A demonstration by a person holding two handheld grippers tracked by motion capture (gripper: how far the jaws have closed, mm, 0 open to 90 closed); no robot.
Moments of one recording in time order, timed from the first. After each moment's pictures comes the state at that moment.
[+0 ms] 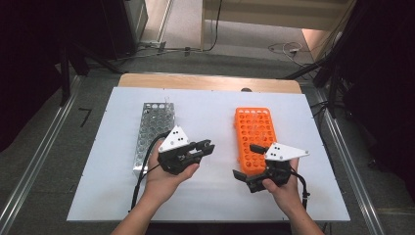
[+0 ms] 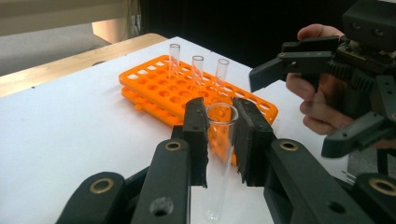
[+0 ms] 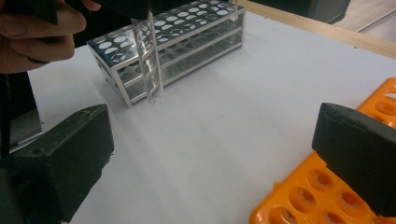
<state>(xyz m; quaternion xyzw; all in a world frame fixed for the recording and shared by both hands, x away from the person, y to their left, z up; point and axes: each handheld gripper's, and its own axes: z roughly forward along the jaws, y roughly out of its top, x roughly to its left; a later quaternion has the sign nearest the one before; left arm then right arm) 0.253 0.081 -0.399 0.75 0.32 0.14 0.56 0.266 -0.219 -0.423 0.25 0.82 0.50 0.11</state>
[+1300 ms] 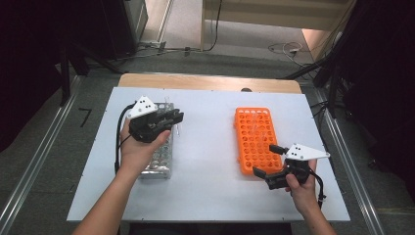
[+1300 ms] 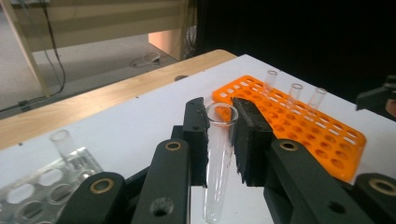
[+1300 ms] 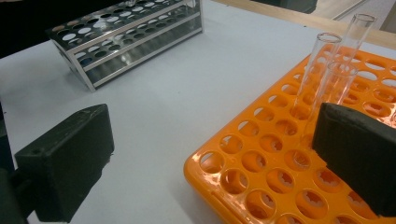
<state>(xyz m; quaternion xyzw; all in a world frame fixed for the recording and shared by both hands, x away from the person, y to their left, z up) 0.308 0.153 -0.373 0.72 0.38 0.21 0.54 0.276 -0.267 -0.437 0.29 0.81 0.50 0.13</state>
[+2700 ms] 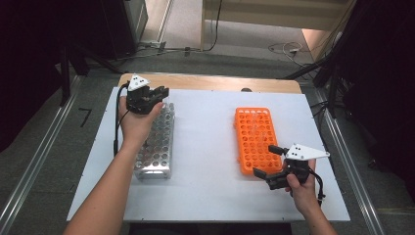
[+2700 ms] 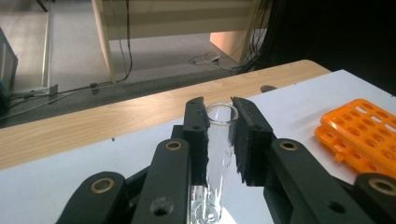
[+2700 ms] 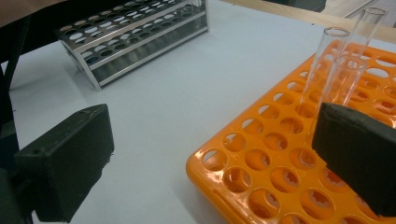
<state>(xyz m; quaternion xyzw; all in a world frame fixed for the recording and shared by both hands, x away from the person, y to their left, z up) 0.390 0.182 -0.397 0.68 0.47 0.27 0.50 0.280 -0.270 -0.441 0.29 0.81 0.51 0.11</state>
